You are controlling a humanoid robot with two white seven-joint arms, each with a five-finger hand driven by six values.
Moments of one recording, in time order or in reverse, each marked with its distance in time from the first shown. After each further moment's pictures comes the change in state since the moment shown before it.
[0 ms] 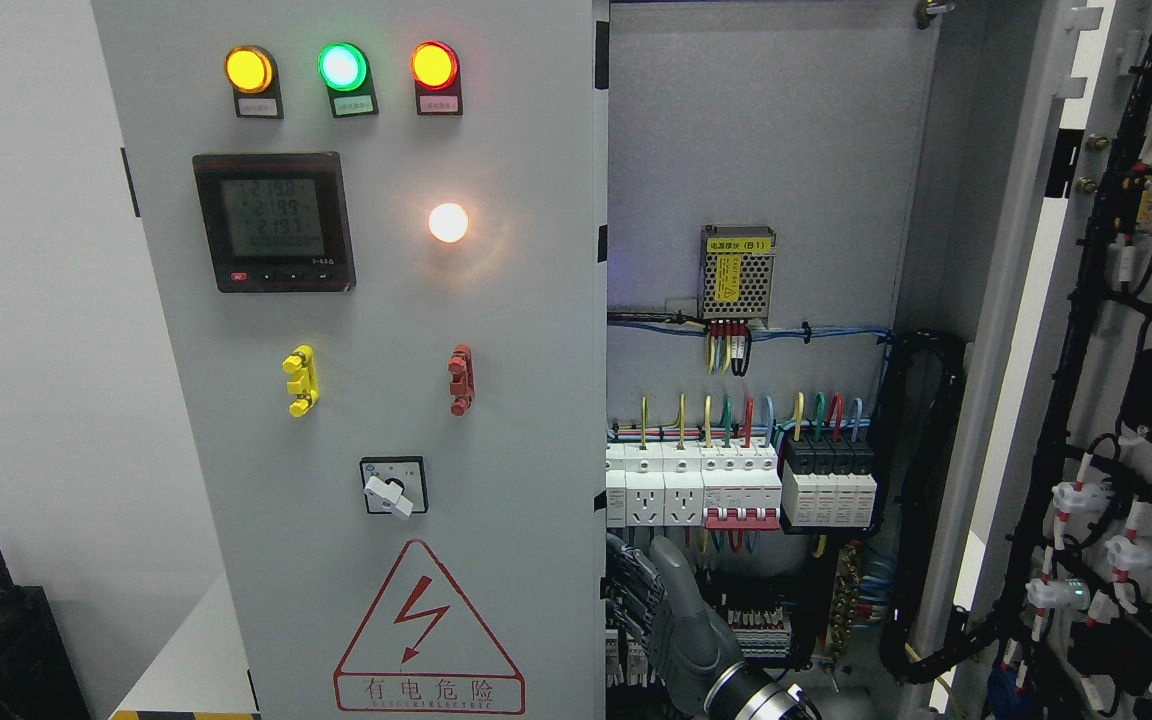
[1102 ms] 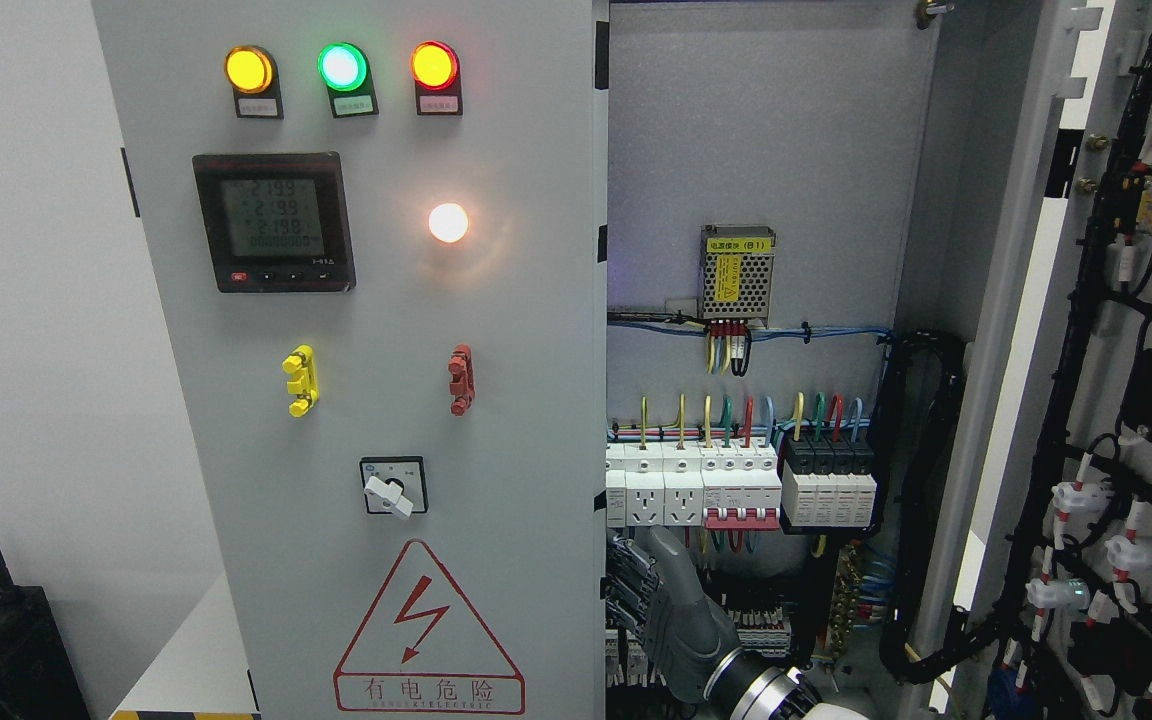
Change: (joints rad) left arm 0.000 0.000 0.000 0.000 0.000 0.000 0.000; right arm -0.034 -0.013 0.001 0.025 -0.024 0.005 0.088
